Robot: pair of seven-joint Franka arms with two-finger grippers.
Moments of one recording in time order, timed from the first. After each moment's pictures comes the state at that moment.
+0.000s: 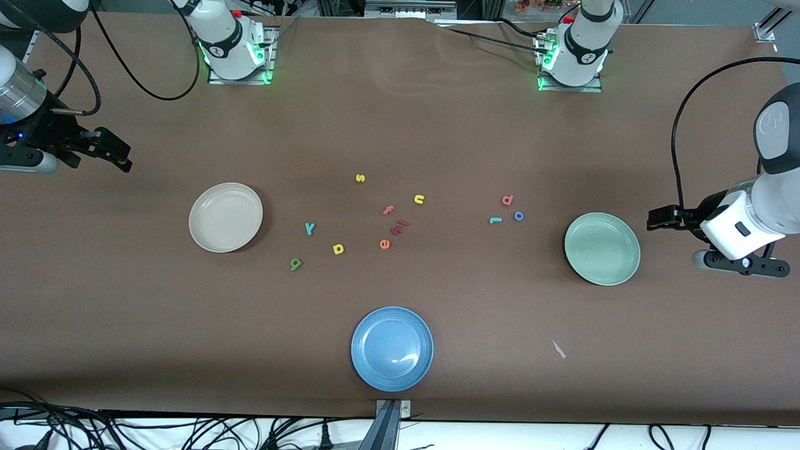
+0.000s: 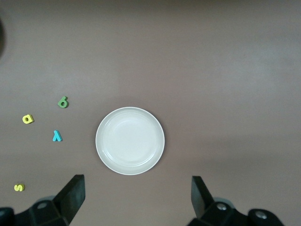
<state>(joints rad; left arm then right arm) 0.07 0.39 -0.08 -1.37 0.01 1.60 0.11 -0.04 -0.08 0.06 -1.83 -0.02 1.83 0.10</state>
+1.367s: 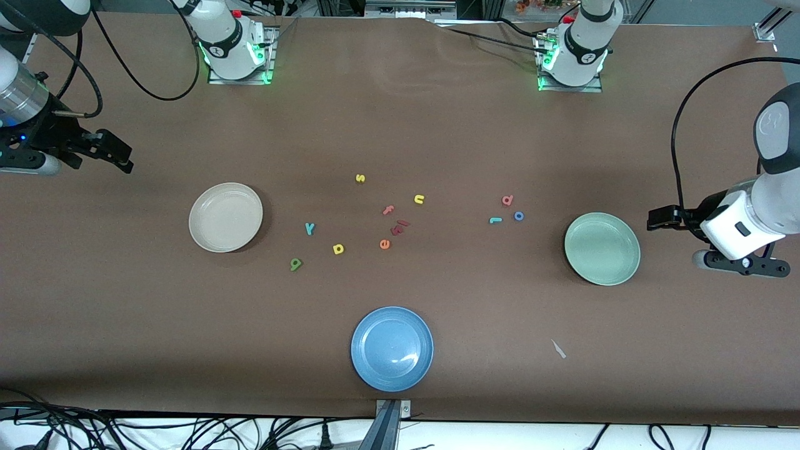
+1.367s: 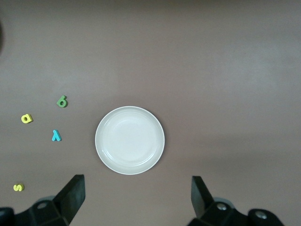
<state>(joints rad) 0.07 0.39 -0.08 -1.37 0.01 1.60 0.11 -0.04 -0.07 0.06 -1.83 -0.02 1.84 0.10</state>
